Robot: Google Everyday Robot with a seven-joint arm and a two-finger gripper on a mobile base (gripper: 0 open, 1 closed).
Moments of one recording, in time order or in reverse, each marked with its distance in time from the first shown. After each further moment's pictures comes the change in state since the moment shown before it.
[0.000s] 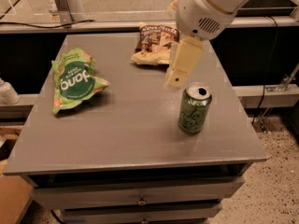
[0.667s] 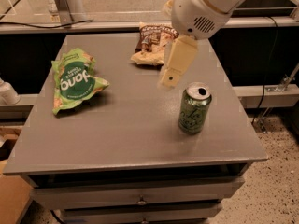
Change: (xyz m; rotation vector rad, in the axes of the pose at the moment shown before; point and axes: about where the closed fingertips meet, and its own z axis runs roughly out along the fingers) arm -0.010 -0.002 0.004 0.002 -0.040 0.009
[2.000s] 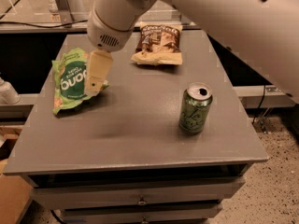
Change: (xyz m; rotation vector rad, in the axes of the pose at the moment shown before) arm -0.114 -0.011 0.132 -0.079 -0.043 -0.065
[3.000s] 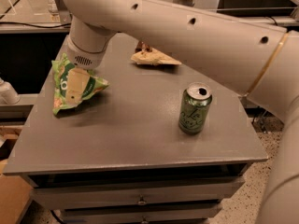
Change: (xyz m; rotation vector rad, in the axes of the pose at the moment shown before) arm -0.019 -0.006 0.088 0.002 0.049 0.072
